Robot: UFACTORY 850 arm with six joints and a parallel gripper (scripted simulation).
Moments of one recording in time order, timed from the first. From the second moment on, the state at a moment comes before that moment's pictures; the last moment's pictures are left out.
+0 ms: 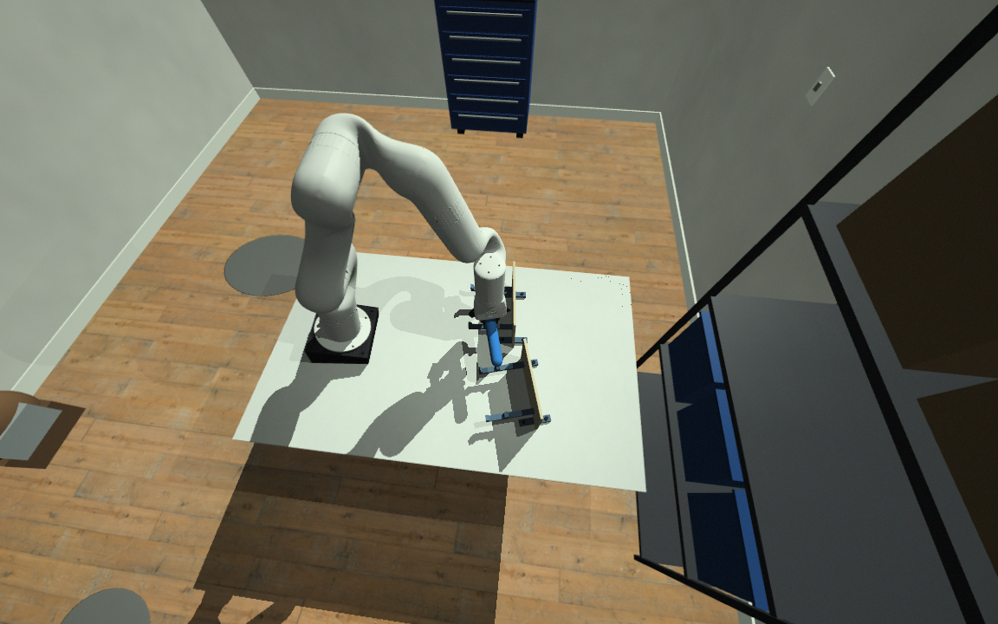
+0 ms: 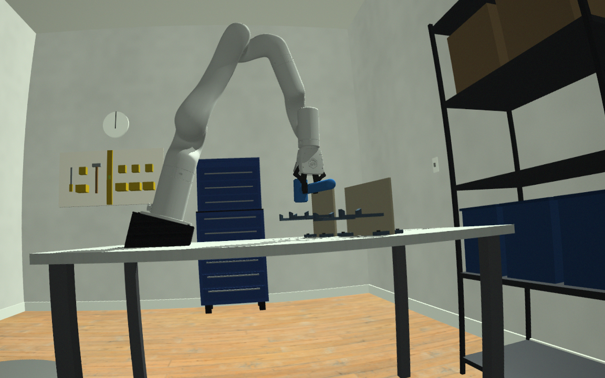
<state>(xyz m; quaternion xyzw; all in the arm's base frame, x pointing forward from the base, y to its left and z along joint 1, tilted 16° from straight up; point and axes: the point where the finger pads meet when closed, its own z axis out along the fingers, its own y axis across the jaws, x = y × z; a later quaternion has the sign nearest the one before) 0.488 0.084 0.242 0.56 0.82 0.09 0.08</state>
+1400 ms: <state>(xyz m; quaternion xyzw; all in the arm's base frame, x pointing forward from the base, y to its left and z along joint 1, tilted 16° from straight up) 0.413 0.228 0.245 0.63 0.77 0.10 0.08</state>
